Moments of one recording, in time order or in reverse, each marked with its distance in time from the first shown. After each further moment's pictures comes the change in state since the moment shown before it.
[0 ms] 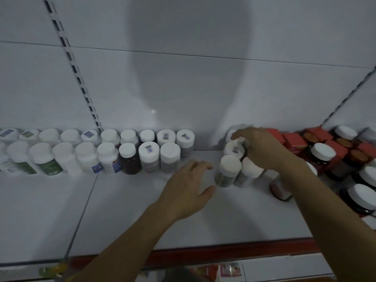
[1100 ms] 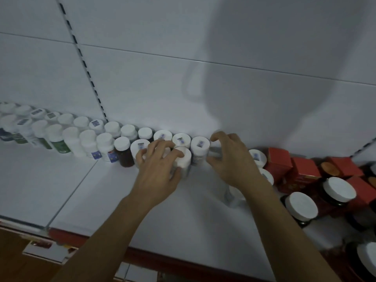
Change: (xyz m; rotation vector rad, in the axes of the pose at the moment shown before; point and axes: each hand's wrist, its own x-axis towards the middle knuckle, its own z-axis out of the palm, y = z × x) left_hand 0.022 0.010 -0.008 0.424 0.435 -0.261; right_hand 0.019 -0.019 0.025 0.337 0.088 -0.140
